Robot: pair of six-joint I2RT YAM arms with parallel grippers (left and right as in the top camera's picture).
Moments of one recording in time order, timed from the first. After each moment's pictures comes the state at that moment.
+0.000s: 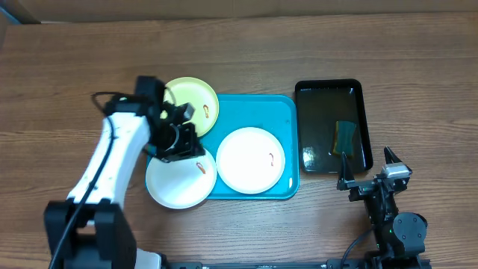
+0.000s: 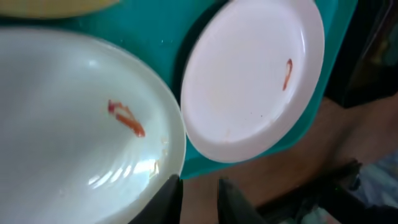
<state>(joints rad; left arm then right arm) -0.08 1.64 1.21 -1.09 0.48 -0.16 0.11 0.01 0.02 -0.03 -0.03 0.02</state>
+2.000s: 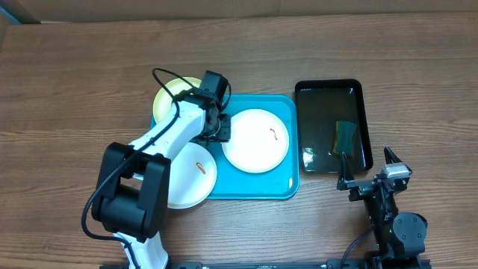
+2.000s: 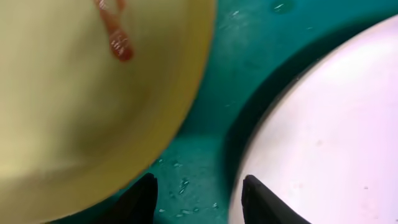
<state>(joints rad) -0.34 1.92 1.28 -0.75 0.03 -0.34 0.11 0.01 0.02 -0.03 -0.03 0.02</state>
